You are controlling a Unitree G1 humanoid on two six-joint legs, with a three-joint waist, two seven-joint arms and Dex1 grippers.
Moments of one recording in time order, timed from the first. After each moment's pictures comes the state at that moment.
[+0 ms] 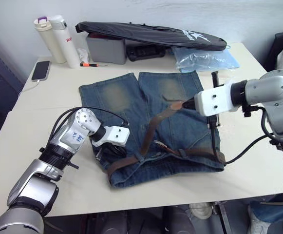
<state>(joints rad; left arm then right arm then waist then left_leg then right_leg) -0.74 0.62 -0.42 0.26 0.08 0.20 -1.46 -0.83 -0.93 0.23 -0.12 -0.05 0.06 1.29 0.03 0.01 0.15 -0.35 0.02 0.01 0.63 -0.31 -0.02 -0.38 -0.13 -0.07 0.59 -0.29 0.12</state>
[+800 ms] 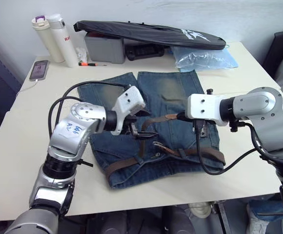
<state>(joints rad) -0.73 0.43 -0.20 -0.37 -0.16 1.07 -0.87 -0.74 -0.89 0.25 -0.35 -0.02 0.54 1.21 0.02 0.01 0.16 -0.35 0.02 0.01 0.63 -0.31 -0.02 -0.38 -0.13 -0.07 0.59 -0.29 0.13</state>
